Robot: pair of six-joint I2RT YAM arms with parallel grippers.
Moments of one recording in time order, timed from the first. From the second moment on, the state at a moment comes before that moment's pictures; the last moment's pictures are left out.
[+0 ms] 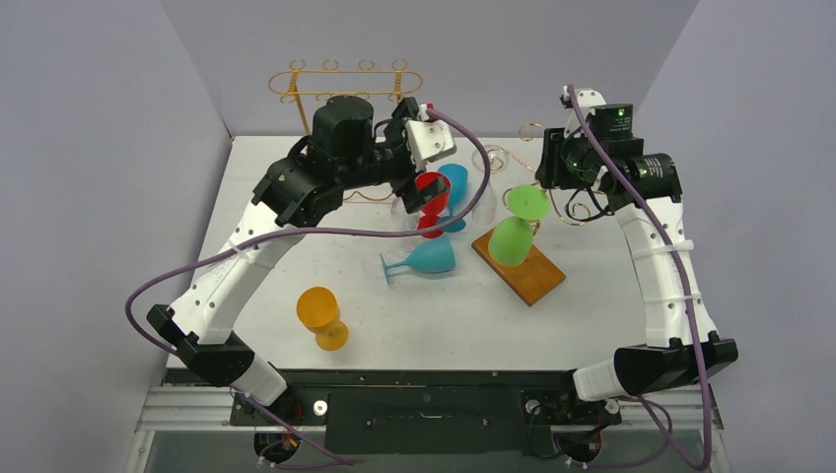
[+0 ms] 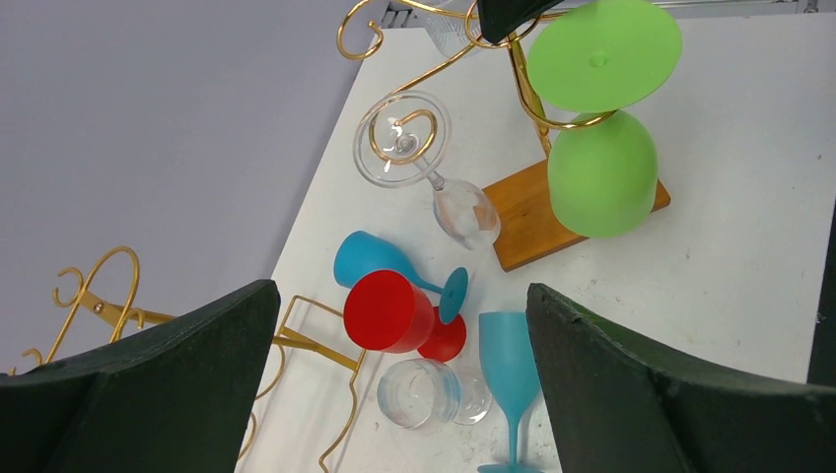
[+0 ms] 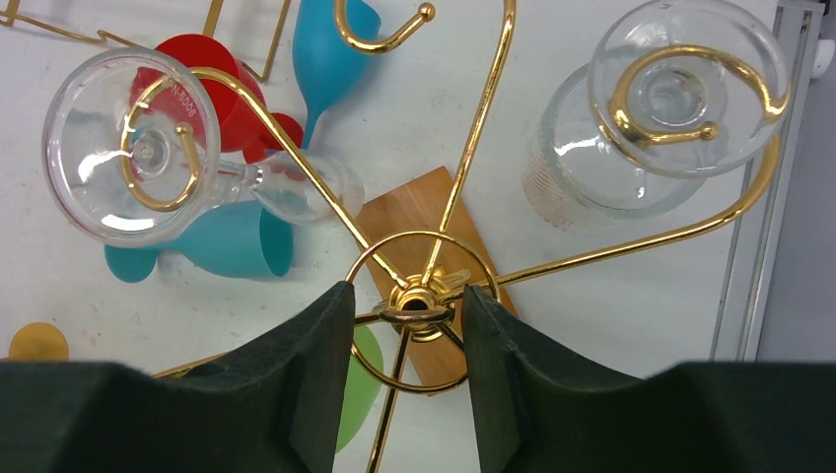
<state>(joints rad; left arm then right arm) -0.74 1.55 1.98 -0.72 0.32 0.50 0.17 1.41 1.78 -1.02 -0.10 0.04</state>
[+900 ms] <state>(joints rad) -0.75 1.56 2.01 -0.73 0.31 0.50 0.19 1.47 1.84 -1.07 -0.03 0.04</state>
